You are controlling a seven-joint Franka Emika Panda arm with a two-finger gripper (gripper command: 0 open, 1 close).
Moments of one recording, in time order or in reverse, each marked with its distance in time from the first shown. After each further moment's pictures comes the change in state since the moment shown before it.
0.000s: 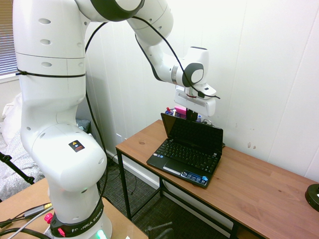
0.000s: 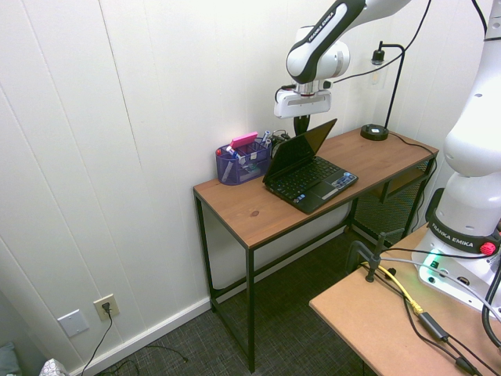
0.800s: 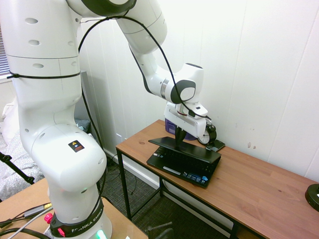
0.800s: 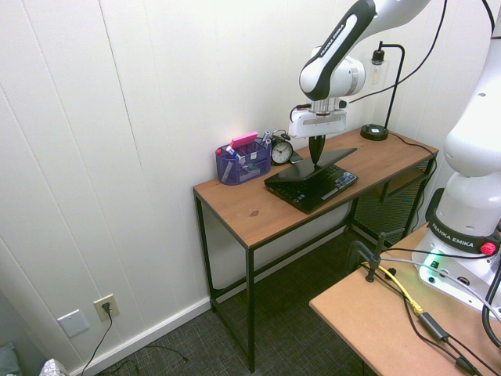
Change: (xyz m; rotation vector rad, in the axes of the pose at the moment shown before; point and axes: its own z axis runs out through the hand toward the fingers) arm -0.032 0.057 0.055 -0.048 -0.112 0.027
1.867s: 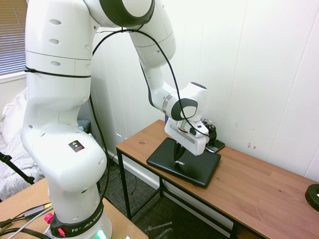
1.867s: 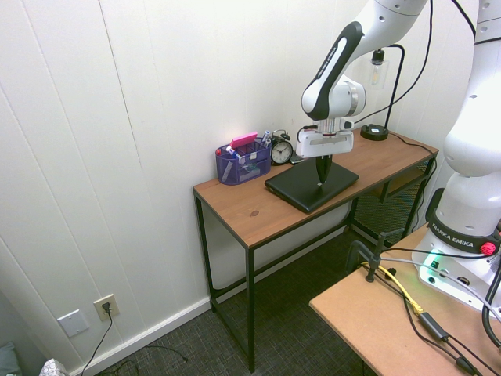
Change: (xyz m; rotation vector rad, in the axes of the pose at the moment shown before) arm 0.015 0.018 0.049 -0.026 -0.053 0.020
